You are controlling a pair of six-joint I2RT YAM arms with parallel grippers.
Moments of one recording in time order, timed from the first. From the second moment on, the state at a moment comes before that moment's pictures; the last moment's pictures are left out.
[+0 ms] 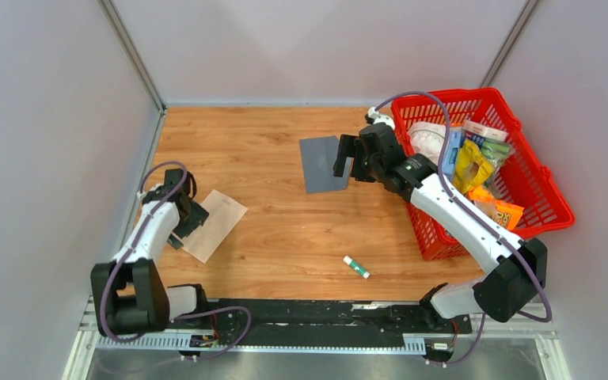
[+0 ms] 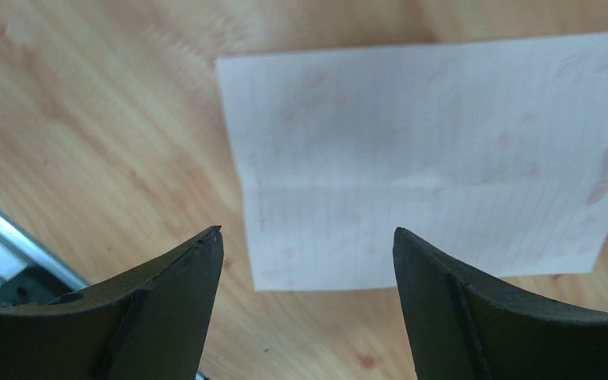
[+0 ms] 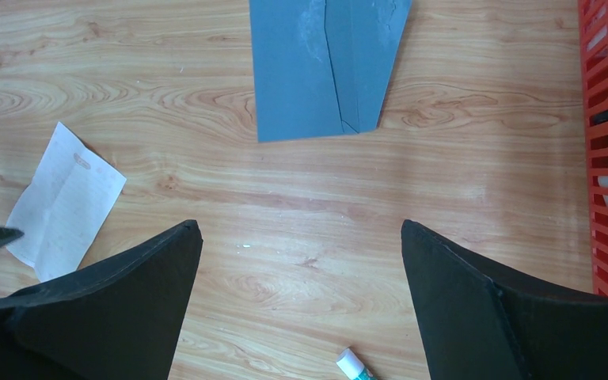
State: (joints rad) left arm 0.09 1.16 0.71 -0.85 -0.32 -0.86; right arm 0.61 1.39 1.31 -0.62 0.20 0.58
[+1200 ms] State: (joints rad) left arm -0.35 1.69 0.99 -0.55 -0.19 -0.58; right arm 0.61 1.37 1.23 -0.59 0.17 0.58
